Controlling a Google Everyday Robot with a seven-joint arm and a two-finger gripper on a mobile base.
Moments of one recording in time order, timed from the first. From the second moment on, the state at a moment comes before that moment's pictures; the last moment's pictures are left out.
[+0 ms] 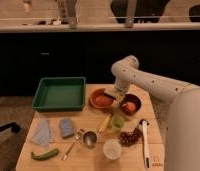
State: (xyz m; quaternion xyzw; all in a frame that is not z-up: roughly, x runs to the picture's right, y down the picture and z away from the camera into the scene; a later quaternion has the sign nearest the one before) arm 0.134 0.055 0.859 -0.09 -0.29 -0.93 0.23
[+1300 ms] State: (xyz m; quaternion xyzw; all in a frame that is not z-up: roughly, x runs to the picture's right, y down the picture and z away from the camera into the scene) arm 0.074 0.079 0.901 -0.12 -0.32 -0.92 0.18
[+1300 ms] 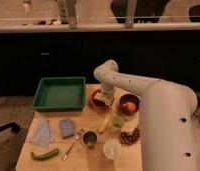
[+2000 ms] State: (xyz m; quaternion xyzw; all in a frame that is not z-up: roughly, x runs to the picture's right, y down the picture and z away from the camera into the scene) arm 0.075 0.079 0.902 -0.12 -0.32 -0.92 0.18
